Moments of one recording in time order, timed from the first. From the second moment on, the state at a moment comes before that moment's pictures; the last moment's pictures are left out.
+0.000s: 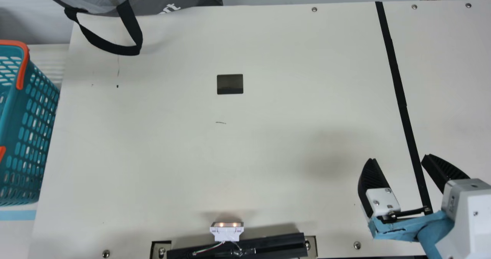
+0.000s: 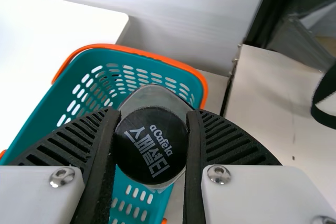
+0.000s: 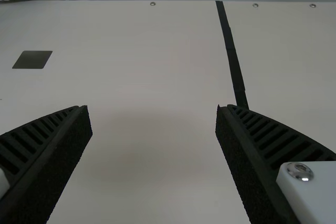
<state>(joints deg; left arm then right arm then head) 31.0 68.3 -64.5 -17.4 42.2 23.3 -4.0 13.5 -20.2 4.8 38.0 -6.5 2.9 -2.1</state>
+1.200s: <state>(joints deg) 7.1 64.9 -65.2 -6.2 45.5 8.6 -4.0 13.5 -20.2 4.8 38.1 -6.5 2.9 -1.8</state>
